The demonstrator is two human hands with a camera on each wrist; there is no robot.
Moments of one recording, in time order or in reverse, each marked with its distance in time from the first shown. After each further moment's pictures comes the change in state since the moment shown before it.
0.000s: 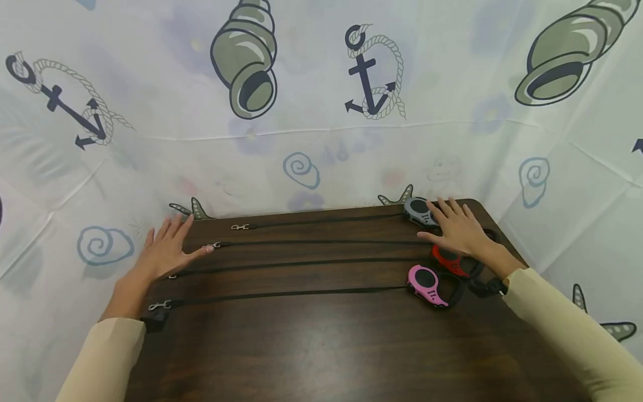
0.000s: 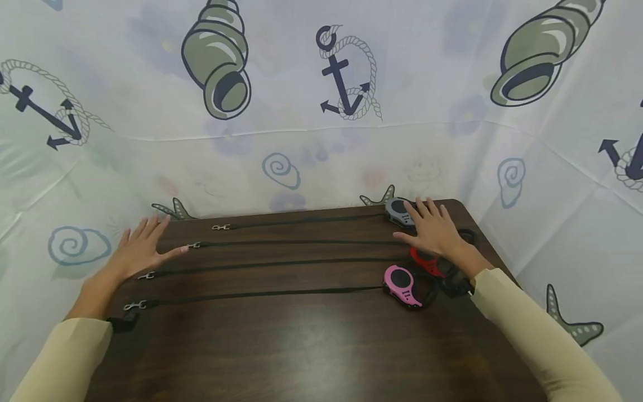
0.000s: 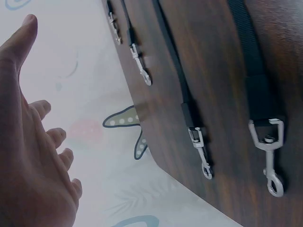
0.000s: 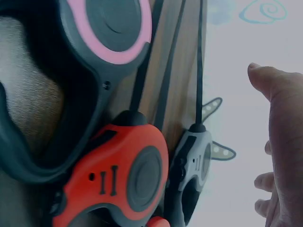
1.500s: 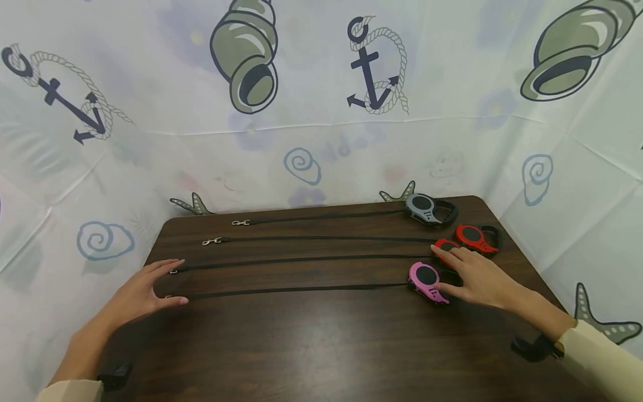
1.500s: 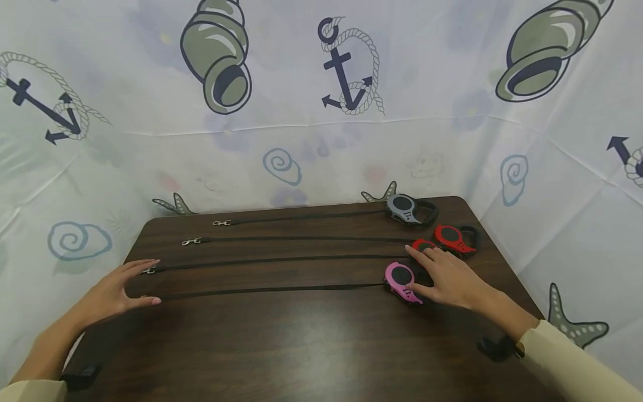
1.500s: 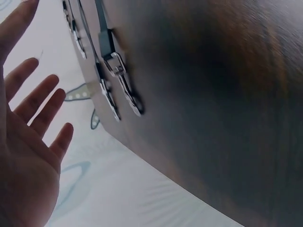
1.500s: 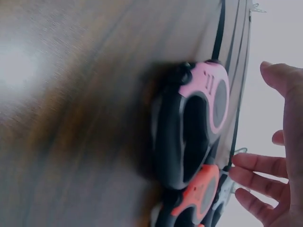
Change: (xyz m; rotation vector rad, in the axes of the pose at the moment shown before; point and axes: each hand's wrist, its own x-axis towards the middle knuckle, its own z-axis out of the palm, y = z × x) left_hand -0.088 -0.035 0.039 -0.158 0.259 0.319; right_hand -0.101 -0.030 0.013 0.050 0.086 -0.236
